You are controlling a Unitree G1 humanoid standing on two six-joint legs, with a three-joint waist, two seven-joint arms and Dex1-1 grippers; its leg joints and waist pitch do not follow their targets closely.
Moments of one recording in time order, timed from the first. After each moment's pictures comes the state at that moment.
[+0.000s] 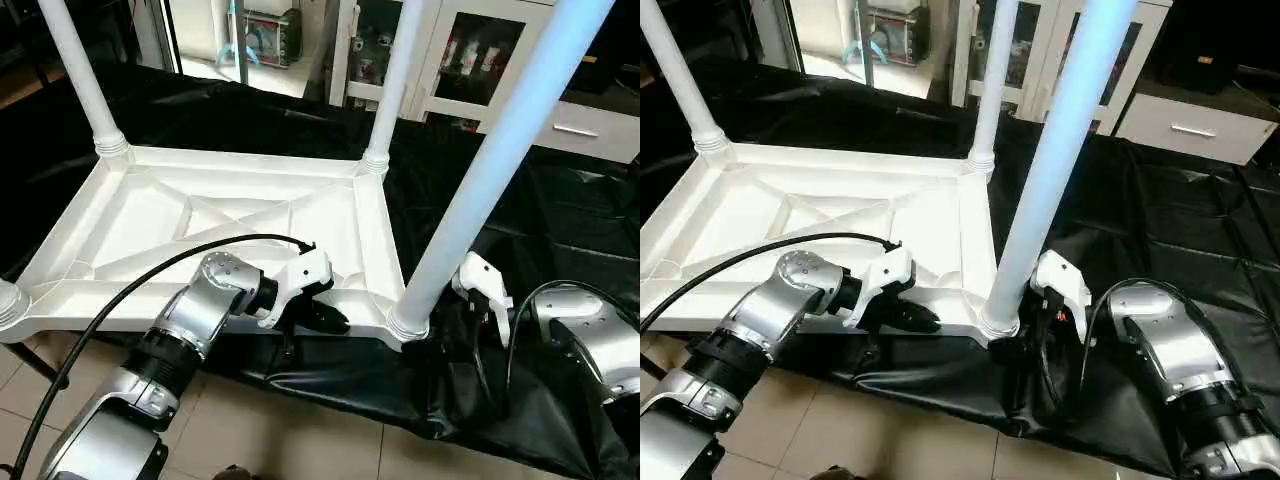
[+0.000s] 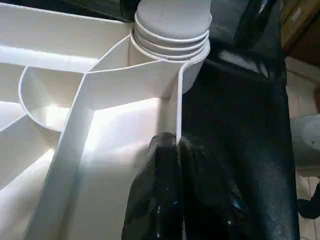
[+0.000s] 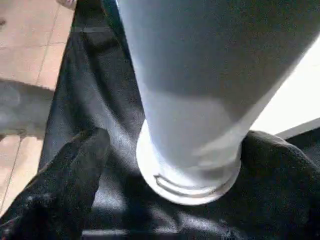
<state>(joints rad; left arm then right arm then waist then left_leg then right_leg) -0.62 0.30 -0.38 0.50 0.00 0.26 -1.28 -0.37 -0.63 0.23 0.29 0.20 0.24 1.25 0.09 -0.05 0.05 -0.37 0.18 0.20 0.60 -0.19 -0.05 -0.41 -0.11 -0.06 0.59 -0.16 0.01</state>
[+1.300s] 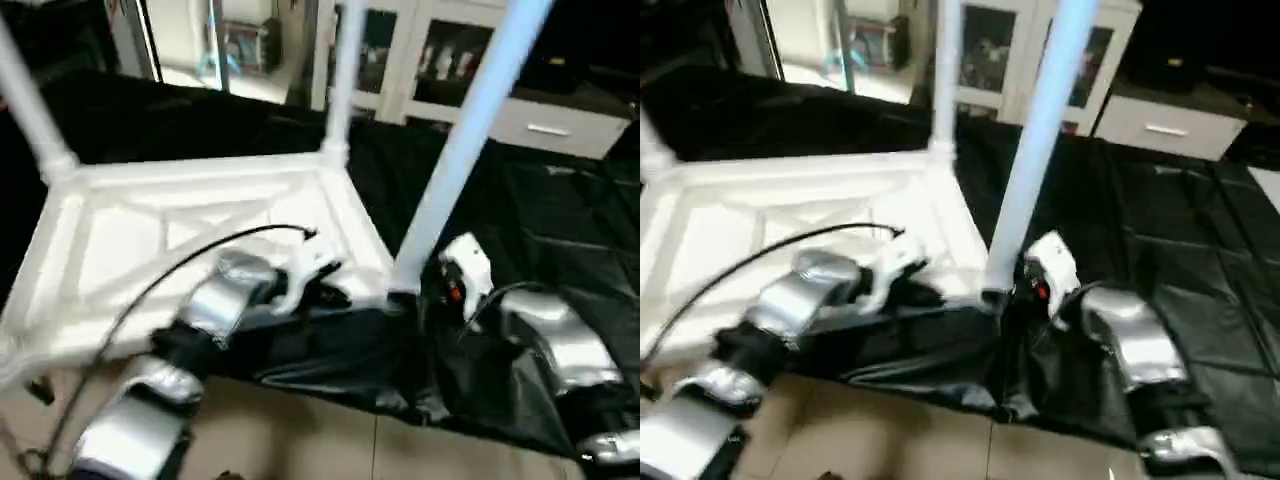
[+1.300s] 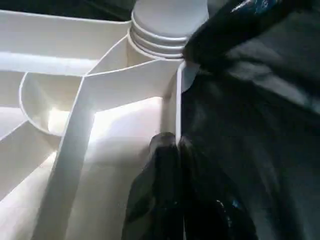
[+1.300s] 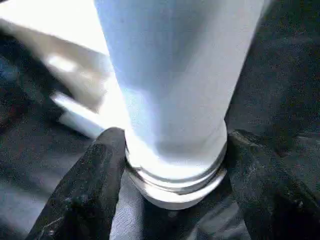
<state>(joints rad) -0.72 0.13 -0.29 0.70 0.04 0.33 -0.91 -0.41 -0.33 0.04 0.45 0.18 0.33 0.69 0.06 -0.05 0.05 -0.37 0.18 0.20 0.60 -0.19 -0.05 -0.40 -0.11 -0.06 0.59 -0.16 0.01</state>
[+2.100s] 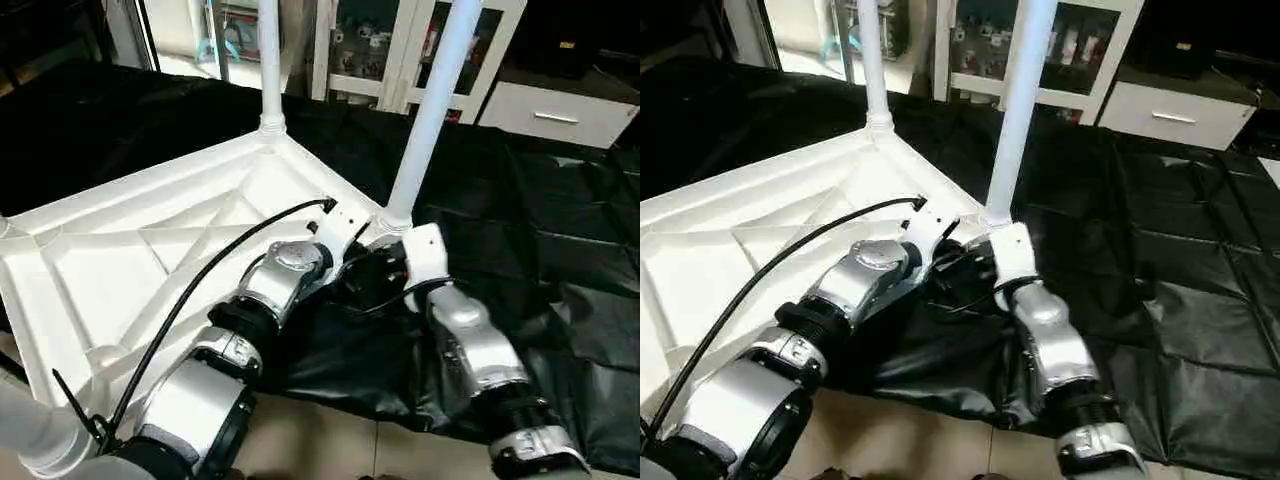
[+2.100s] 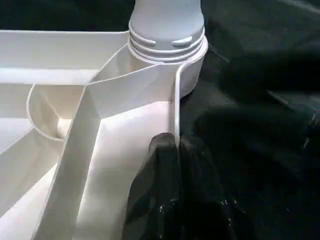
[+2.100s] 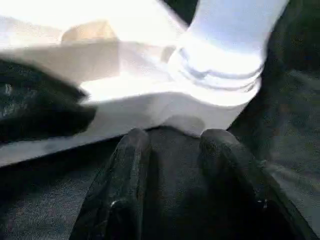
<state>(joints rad) -0.87 -0.01 -0.20 0.96 0.07 0.22 -0.51 -0.43 -0.11 0.06 0.46 0.01 0.23 0.19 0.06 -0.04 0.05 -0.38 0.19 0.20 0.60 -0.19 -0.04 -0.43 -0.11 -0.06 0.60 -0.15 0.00</state>
